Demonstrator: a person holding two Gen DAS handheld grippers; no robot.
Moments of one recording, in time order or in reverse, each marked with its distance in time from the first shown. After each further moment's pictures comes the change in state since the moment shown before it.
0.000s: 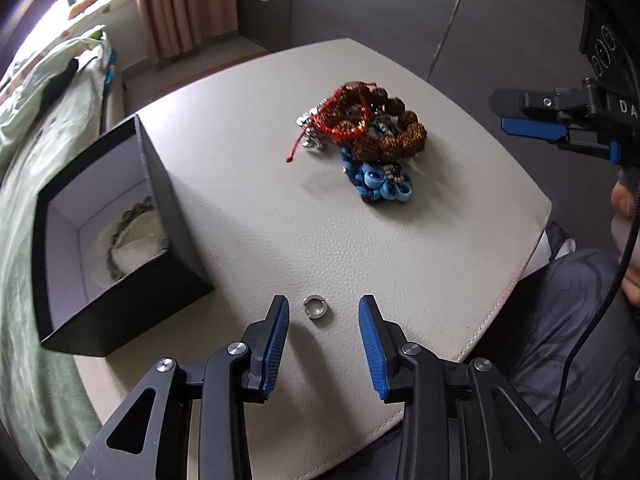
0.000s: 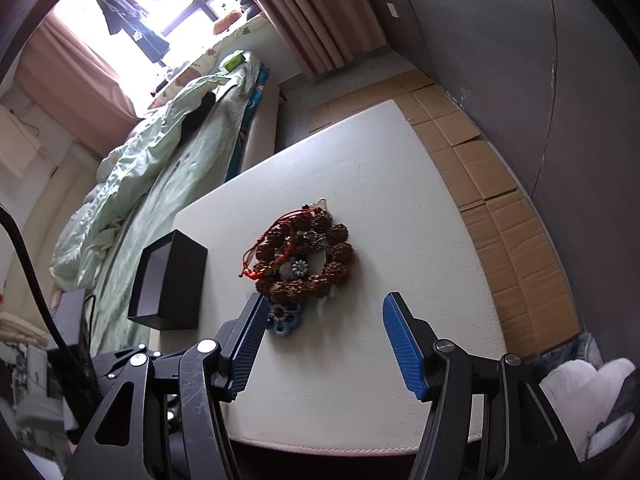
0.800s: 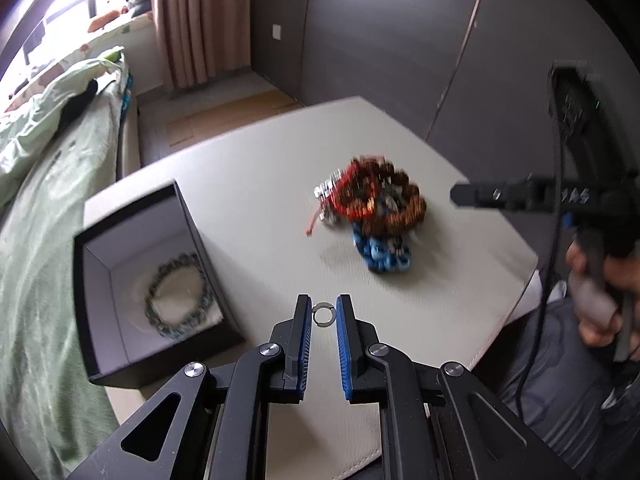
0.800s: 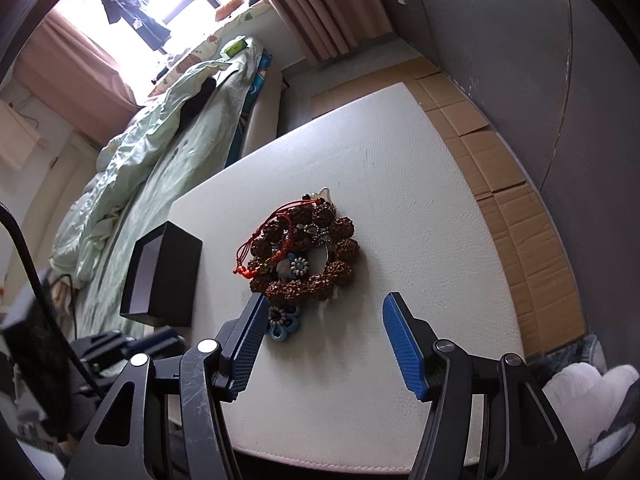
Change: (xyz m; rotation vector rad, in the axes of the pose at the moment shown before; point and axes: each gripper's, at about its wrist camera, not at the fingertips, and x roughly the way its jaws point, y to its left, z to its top) left arm -0.043 0.009 0.019 -0.047 -0.165 0.009; right arm 0.024 0.000 0.007 -0.009 0.048 0.013
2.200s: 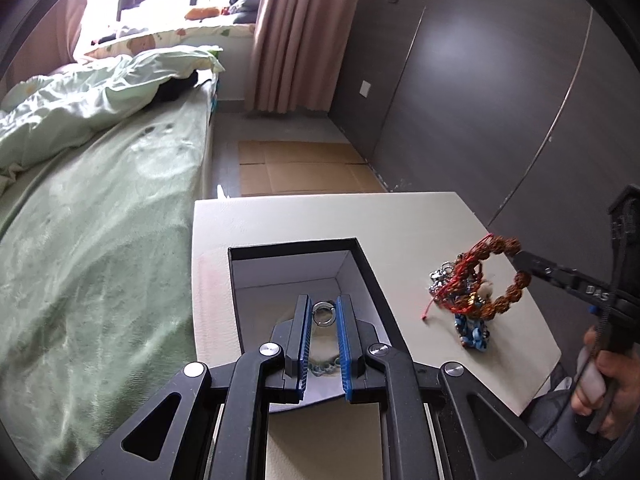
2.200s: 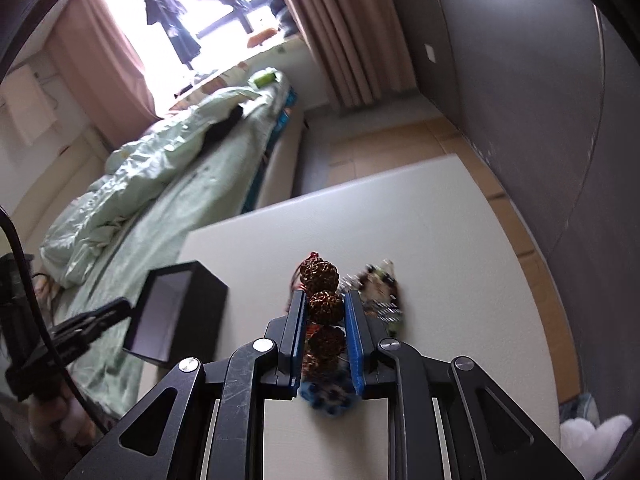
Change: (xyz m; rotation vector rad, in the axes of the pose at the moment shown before) left arm -0.033 0.114 -0.003 -0.283 -0.202 0.075; right arm -0.004 0.063 0.013 -0.159 -0.197 -0.032
